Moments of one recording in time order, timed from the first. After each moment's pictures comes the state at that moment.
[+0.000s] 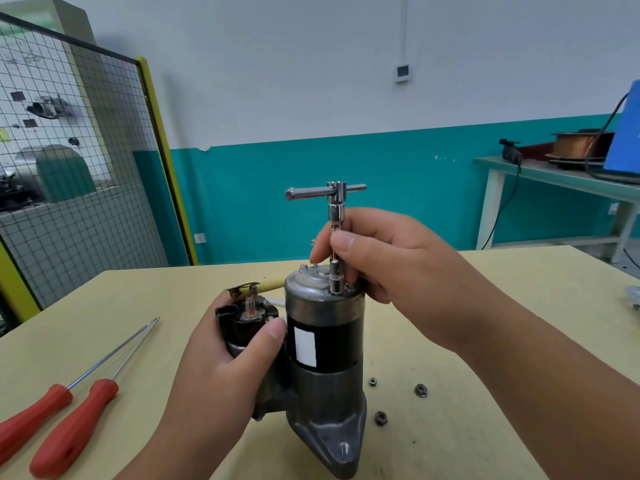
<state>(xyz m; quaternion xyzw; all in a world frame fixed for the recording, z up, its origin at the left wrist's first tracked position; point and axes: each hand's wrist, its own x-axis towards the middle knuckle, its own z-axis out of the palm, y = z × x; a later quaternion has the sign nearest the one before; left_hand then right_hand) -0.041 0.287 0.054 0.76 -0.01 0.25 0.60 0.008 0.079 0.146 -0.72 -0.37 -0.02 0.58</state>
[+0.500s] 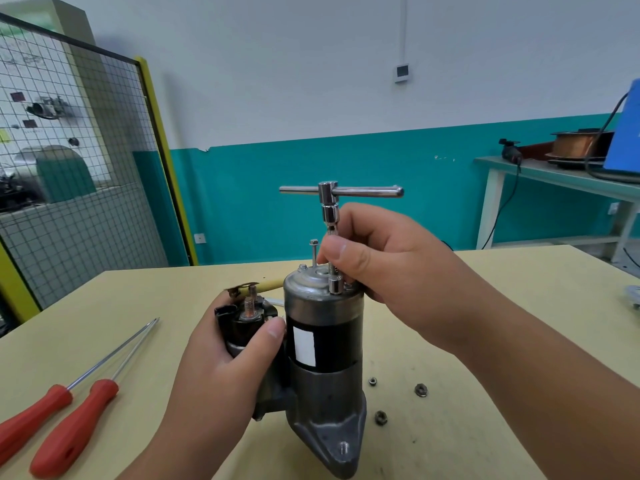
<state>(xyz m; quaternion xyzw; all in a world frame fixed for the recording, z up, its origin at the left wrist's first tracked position) -0.040 0.285 0.053 0.75 -0.02 0.26 0.61 0.008 0.081 0.145 -0.73 -0.37 -0.04 0.57</state>
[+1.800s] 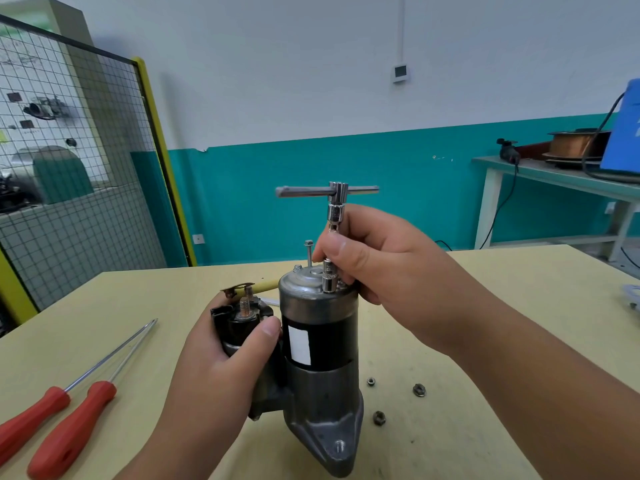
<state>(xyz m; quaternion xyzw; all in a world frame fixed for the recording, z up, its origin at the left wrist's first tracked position) -0.034 0.291 0.048 0.75 -0.01 0.25 0.61 0.012 0.082 0.141 -0.71 -0.37 -0.03 0.59</state>
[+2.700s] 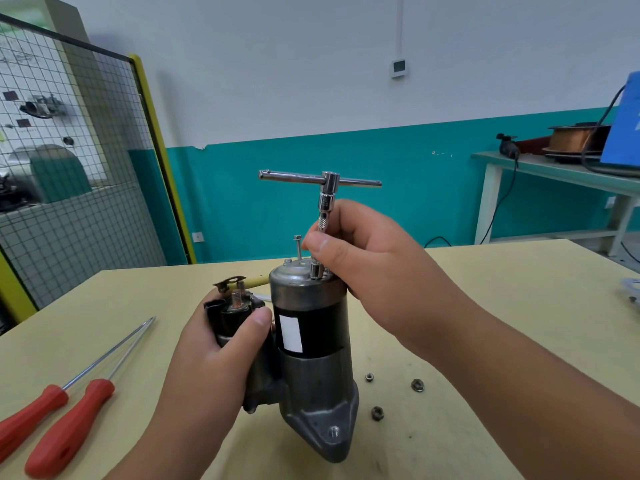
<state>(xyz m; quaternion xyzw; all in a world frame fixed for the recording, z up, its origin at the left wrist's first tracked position) -0.032 0.291 0.051 0.75 0.03 0.24 0.62 0.013 0.097 0.131 -0.73 -0.33 -0.10 0.59</state>
